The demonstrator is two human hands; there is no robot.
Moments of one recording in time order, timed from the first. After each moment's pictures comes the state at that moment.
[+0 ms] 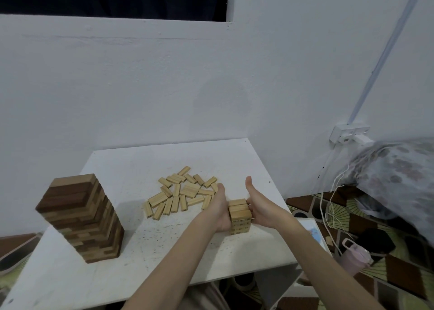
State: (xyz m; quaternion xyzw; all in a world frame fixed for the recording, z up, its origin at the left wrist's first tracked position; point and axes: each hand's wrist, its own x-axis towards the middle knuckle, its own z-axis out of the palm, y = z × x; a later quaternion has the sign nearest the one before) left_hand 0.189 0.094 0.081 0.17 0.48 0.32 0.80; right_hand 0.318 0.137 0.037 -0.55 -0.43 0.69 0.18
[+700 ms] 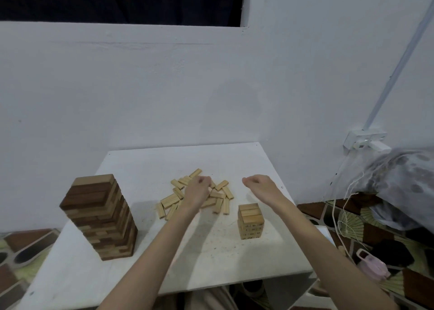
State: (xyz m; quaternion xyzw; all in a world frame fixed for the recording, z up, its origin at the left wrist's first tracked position) left_hand 0.114 0.120 0.077 0.42 0.66 0.42 0.46; right_hand 0.291 0.144 0.088 -0.62 -0.63 0.41 0.22
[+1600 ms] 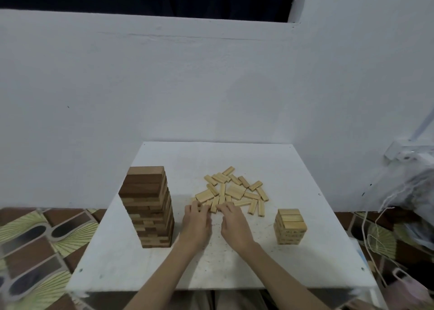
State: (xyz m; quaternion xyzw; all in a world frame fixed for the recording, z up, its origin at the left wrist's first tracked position) left_hand 0.022 0.074 -0.023 0.65 0.73 0.16 0.09; right_hand 0.147 0.108 -0.036 -0.49 -0.83 0.19 0.18
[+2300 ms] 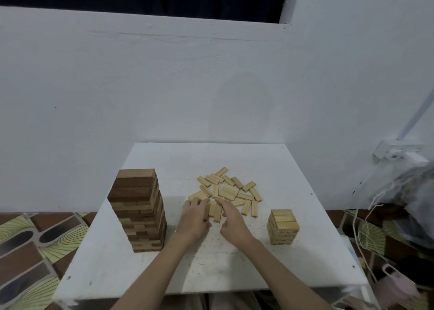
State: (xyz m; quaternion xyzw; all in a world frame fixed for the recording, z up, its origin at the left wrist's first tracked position) left_hand 0.022 0.099 -0.020 0.67 0.71 0.16 0.16; right_hand 0.161 0.116 -0.025 -0.51 -0.76 0.35 0.20
